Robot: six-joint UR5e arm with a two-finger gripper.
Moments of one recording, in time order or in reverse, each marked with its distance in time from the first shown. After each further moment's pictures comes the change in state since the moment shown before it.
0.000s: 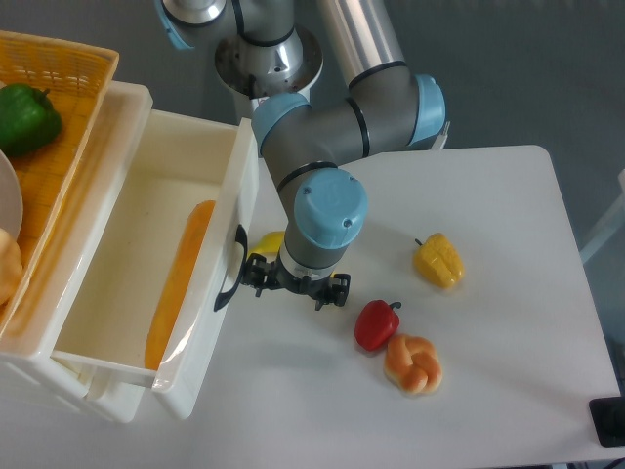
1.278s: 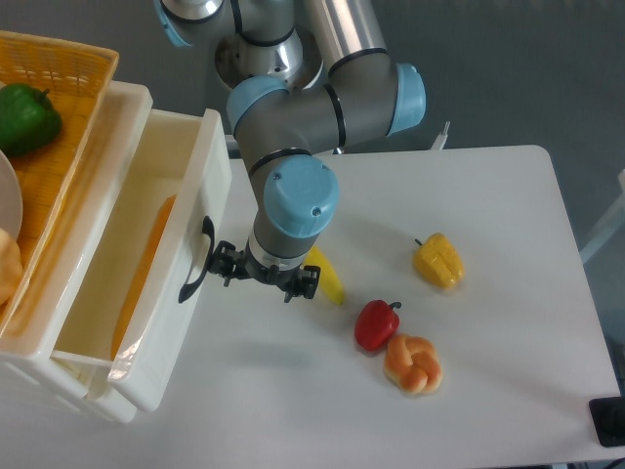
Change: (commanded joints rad) arm -0.060 0.029 0.000 -0.037 -0.051 -0.028
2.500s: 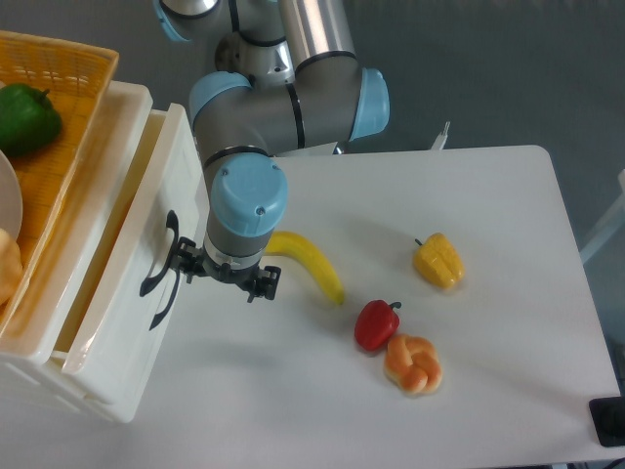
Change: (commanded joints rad) arm -0.074 0.006 0.002 0.003 -0.003 -0.031
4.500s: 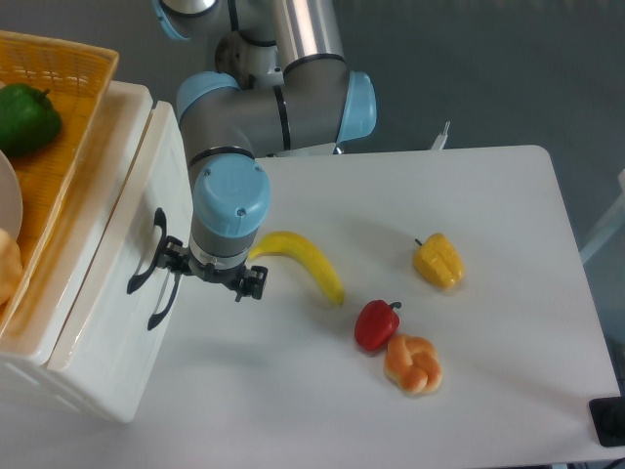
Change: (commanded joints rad) arm -0.018 0.000 -0.003 -0.002 -0.002 -0.015
